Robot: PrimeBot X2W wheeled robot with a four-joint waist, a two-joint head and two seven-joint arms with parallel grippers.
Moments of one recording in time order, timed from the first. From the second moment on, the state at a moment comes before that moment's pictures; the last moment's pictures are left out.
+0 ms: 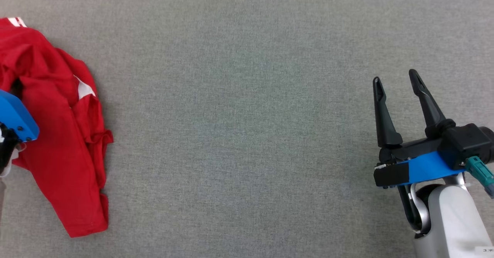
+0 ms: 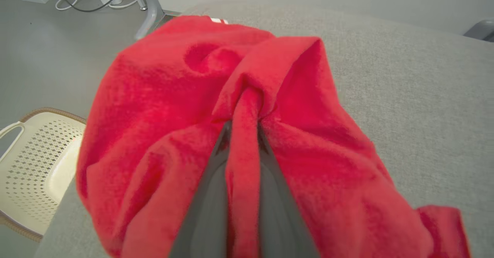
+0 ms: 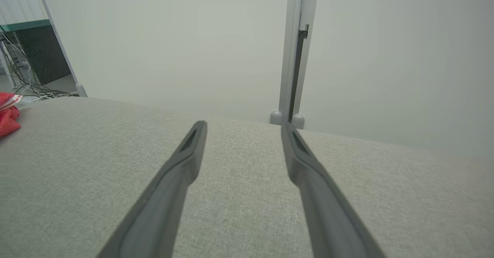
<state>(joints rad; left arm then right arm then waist) -0.78 0.53 -0.27 0.89 -0.65 -0.13 0.22 -0.31 -0.05 -0.01 0.05 0.00 0.13 -0.16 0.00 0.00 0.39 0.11</state>
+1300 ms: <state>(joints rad) -1.08 0.54 -0.50 0.12 -0.49 -0.05 0.07 -0.32 -0.05 0.06 0.21 0.23 0.13 -0.26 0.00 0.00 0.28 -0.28</state>
